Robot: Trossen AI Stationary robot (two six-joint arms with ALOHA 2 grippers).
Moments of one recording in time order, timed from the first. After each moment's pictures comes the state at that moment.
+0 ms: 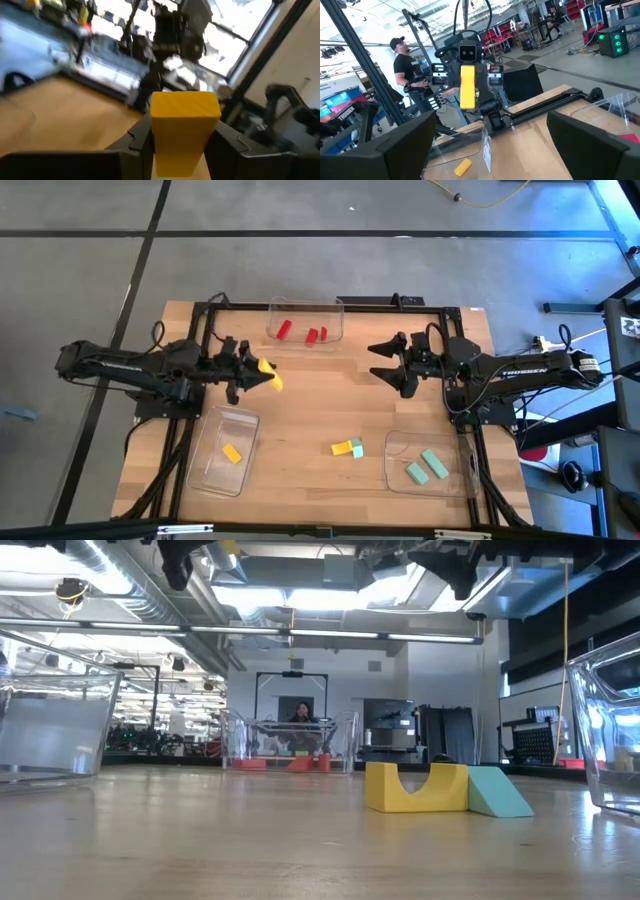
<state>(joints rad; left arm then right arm) -0.04 0.71 0.52 0.29 -0.07 -0.46 -0.03 0.90 0.56 0.44 0.02 0.42</state>
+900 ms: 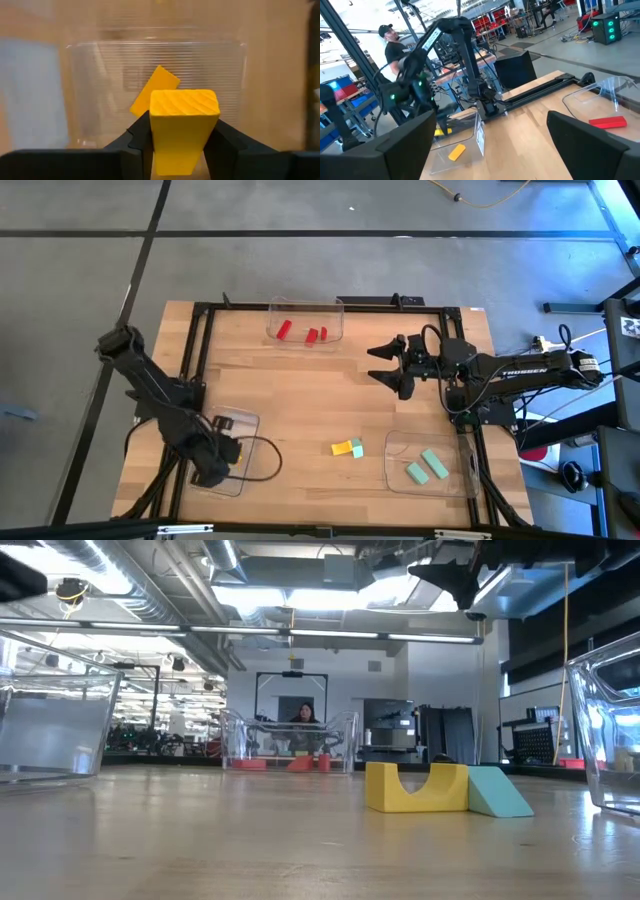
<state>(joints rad) -0.84 1.35 0.95 -0.94 -0.07 -0.68 -0.03 0.90 0.56 0.36 0.03 0.42</state>
